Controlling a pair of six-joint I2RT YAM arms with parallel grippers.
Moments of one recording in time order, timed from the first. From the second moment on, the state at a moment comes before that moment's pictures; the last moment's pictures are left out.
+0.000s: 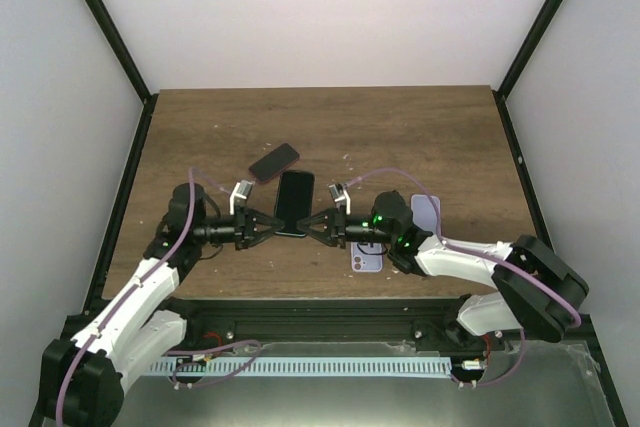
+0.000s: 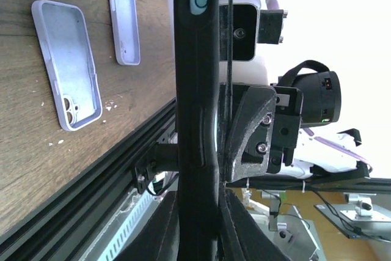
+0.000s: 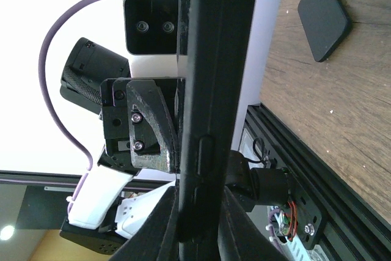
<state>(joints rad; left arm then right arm) -0.31 0.84 0.45 0.01 1.09 -1.10 0.82 1.34 0.50 0.80 -0.66 1.38</state>
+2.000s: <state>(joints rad) -0.30 0.98 0.50 -0.35 0.86 -0.86 0.80 1.62 0.54 0.48 -0.75 1.09</state>
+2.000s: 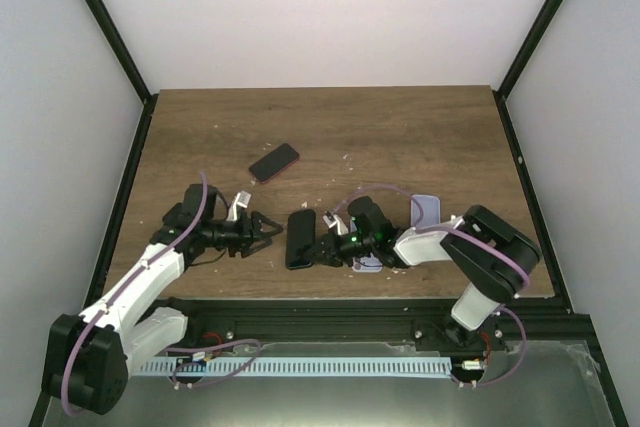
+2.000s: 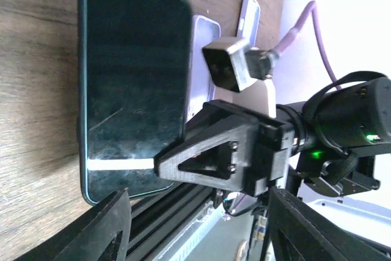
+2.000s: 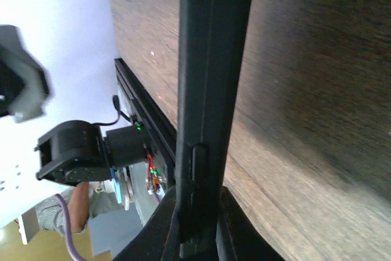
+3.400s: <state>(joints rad) -0.19 1.07 0.78 -0.71 0.28 -0.69 0.79 1.33 0.71 -0.23 -0.39 0.81</state>
